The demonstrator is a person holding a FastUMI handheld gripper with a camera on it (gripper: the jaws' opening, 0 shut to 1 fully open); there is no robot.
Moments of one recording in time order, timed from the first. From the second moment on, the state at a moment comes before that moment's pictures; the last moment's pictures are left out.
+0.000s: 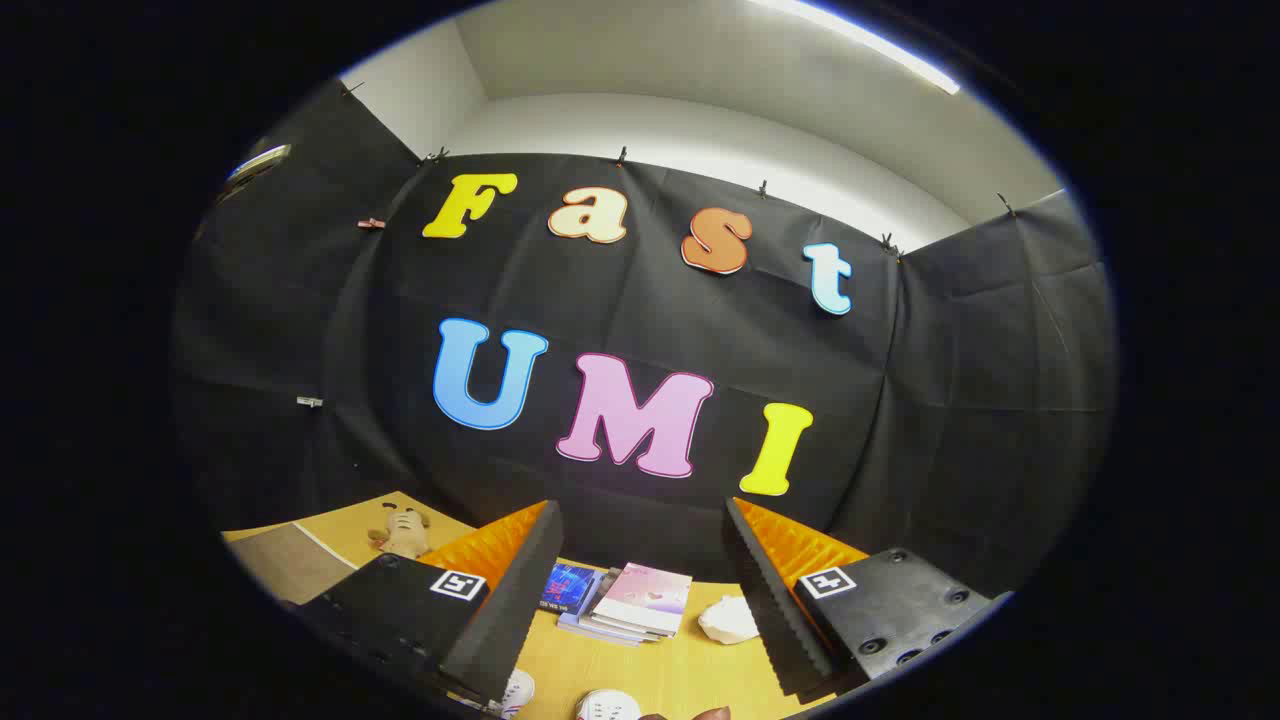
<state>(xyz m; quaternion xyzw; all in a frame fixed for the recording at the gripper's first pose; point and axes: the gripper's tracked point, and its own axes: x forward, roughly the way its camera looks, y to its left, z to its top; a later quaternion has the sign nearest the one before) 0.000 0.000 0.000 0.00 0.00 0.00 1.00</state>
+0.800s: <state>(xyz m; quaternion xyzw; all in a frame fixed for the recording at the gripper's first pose) -0.003 0.000 -0.017 0.01 0.02 0.01 1.00</state>
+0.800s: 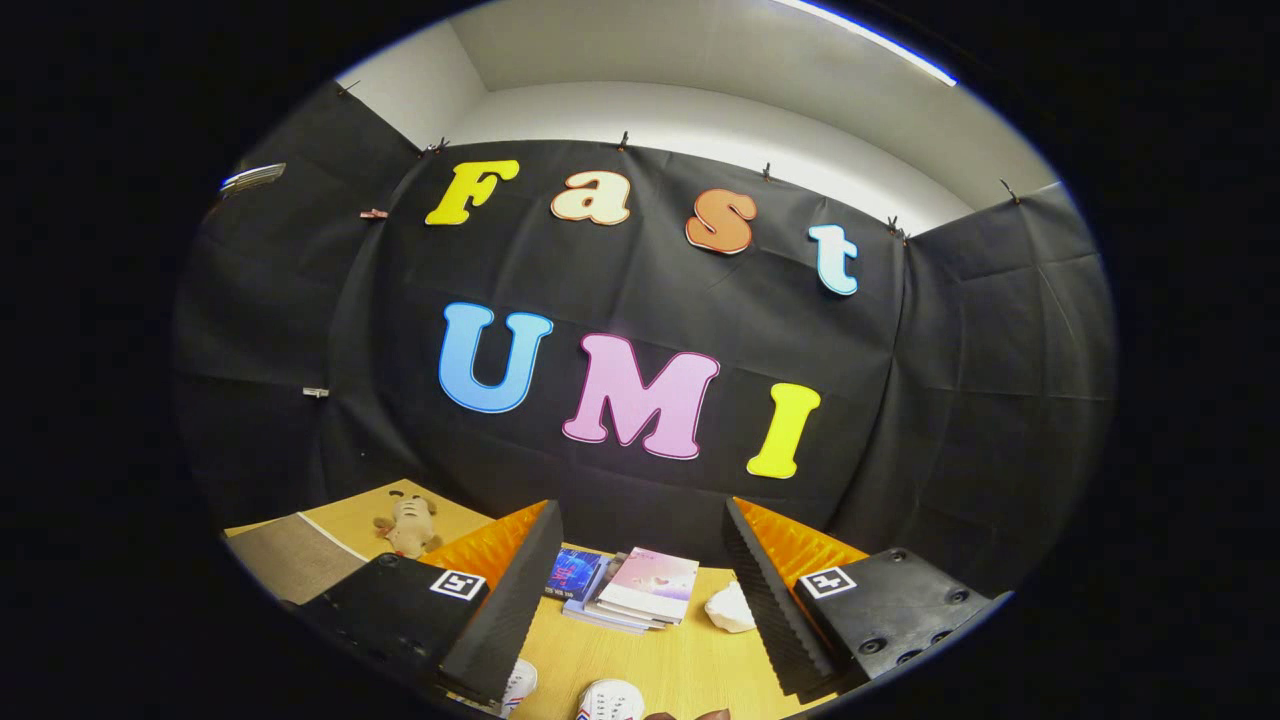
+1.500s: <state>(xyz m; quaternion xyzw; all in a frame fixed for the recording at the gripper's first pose) -0.003 0.113 -0.070 0.11 0.10 0.20 0.97</state>
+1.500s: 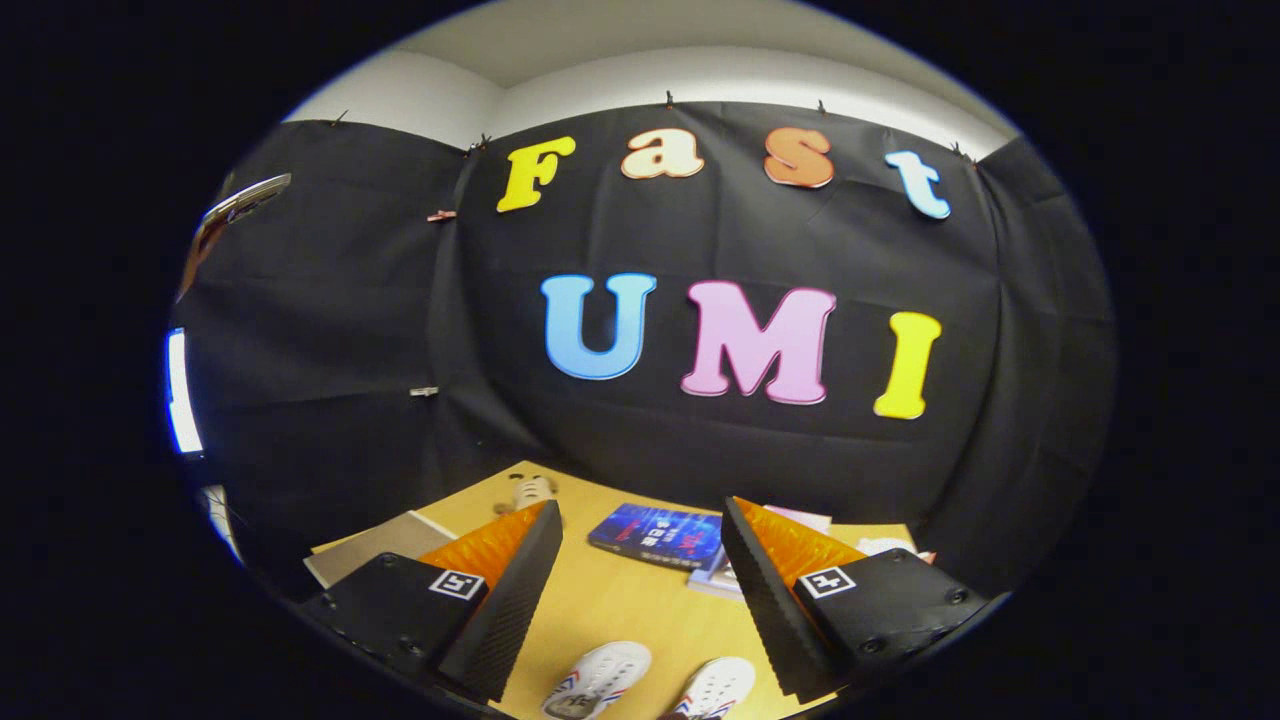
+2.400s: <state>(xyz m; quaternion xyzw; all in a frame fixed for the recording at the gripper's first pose) -0.068 0.296 -0.197 0.45 0.37 0.47 0.66</state>
